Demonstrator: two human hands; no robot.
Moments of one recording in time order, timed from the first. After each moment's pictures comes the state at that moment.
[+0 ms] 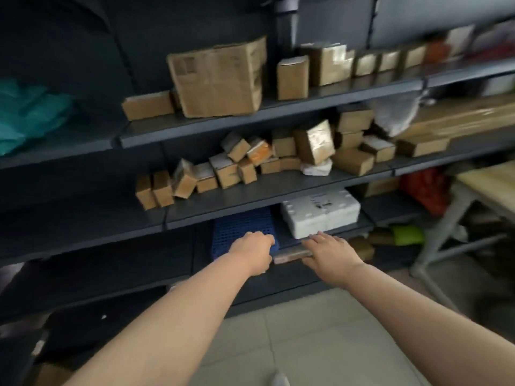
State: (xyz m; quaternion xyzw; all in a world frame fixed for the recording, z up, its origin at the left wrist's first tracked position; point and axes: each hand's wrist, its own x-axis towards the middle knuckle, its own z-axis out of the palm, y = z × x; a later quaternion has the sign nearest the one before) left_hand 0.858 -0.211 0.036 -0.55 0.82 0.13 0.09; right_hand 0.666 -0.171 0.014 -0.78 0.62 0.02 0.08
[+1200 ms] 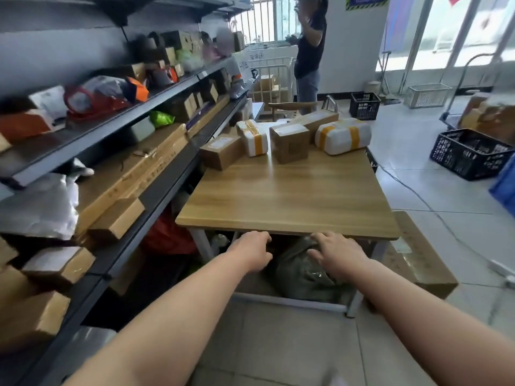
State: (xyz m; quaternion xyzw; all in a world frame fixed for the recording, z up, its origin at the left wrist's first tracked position) left_hand 0.241 -0.226 0.031 -0.06 0.98 0.15 0.15; right_hand 0.190 -0.027 0.001 -0.21 0.97 -0.08 0.10
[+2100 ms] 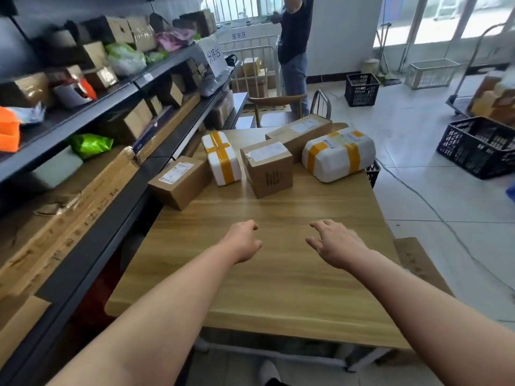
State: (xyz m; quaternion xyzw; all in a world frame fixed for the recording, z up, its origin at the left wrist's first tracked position) left_hand -0.108 -0.230 0.033 -0.15 0.96 0.20 0.15; right_hand -0.148 -0.020 0.010 -0.17 0.97 -0.13 0.13
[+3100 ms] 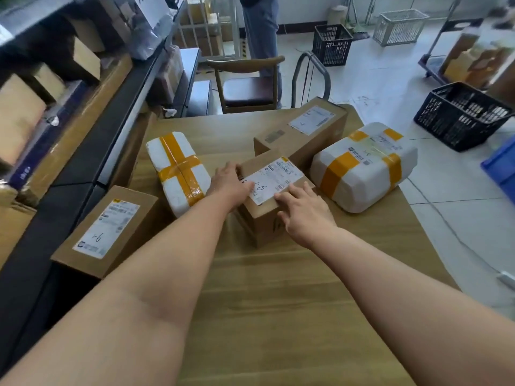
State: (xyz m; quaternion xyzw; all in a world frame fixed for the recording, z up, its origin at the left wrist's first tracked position) left_hand -0.496 -0.361 -0.024 -0.14 0.95 0.28 0.07; right_hand -0.440 -0.191 -0.027 -0.11 0.98 -0.14 0.11
